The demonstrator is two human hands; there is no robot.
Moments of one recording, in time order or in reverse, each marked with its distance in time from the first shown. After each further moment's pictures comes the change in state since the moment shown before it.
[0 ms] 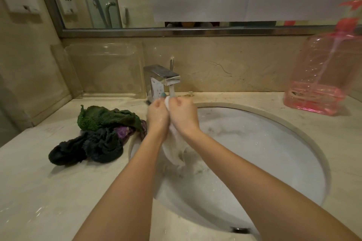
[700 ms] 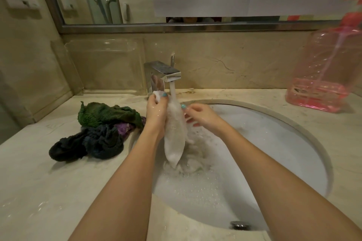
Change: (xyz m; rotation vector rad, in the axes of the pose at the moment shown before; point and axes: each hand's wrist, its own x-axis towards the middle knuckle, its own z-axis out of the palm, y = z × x) left_hand 0.009 -0.007 -0.008 -0.247 -0.117 -0.052; right_hand 0.033 0.059 -0.053 -0.077 -0.440 0.080
